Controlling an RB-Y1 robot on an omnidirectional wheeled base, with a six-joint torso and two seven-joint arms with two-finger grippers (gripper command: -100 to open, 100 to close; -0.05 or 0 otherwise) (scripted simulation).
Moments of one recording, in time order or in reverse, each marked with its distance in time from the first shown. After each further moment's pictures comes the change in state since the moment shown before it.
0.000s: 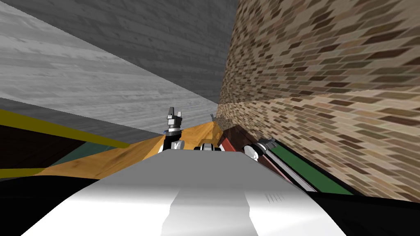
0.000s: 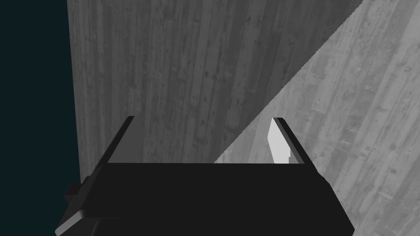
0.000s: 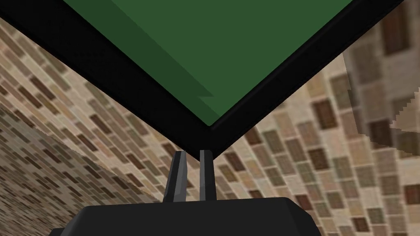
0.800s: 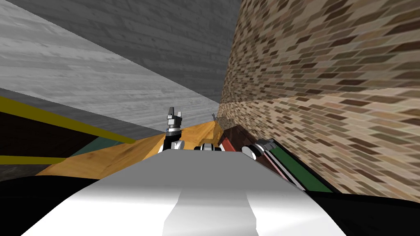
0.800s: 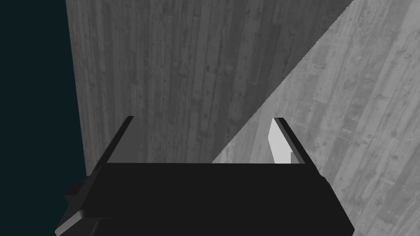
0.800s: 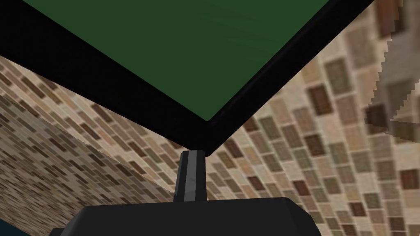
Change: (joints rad) left arm 0.000 0.000 0.000 0.000 0.000 0.000 0.000; right arm 0.018 0.030 0.031 0.009 0.071 0.083 -0.065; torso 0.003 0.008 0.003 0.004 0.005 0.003
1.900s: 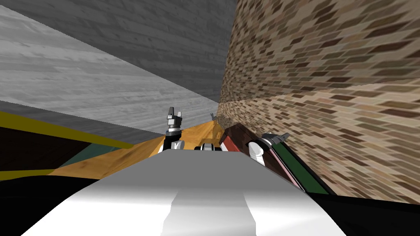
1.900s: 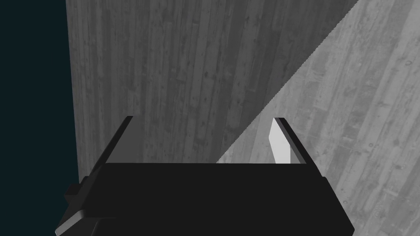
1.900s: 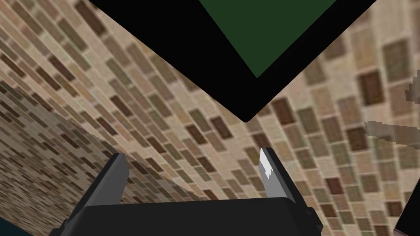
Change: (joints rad) left arm 0.000 0.000 0.000 0.000 0.000 0.000 0.000; right arm -0.059 -0.065 -0.094 -0.138 -0.109 -0.210 0.149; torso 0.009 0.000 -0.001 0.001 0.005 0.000
